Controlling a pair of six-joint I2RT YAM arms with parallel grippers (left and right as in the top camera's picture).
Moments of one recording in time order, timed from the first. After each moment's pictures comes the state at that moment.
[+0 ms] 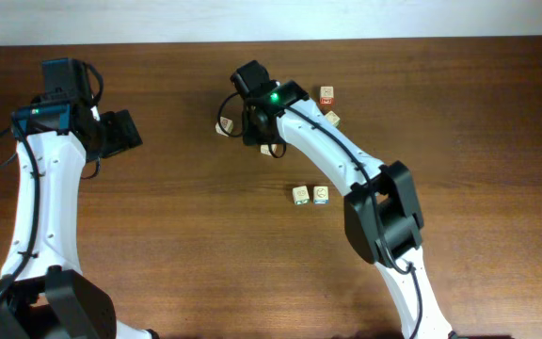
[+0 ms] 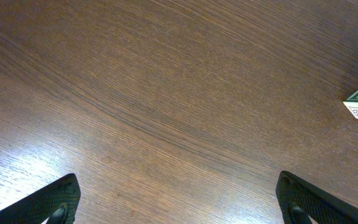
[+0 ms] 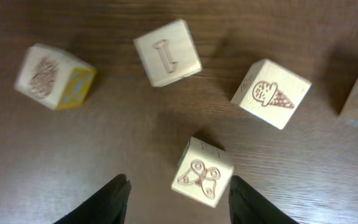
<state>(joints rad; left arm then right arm) 0.17 1.68 1.55 -1.06 -0.11 -0.25 0.58 2.39 2.12 -0.96 0.08 0.56</state>
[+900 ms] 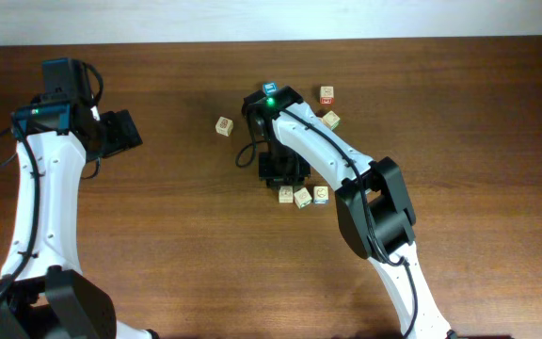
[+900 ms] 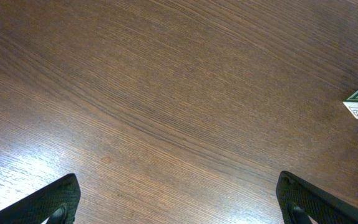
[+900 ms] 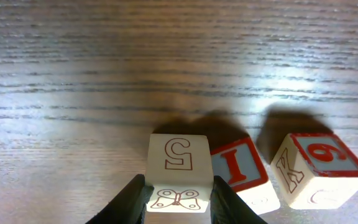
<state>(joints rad) 0.17 1.68 1.55 -1.06 -0.11 -0.25 0.58 2.44 2.13 -1.47 -0.09 0.56</state>
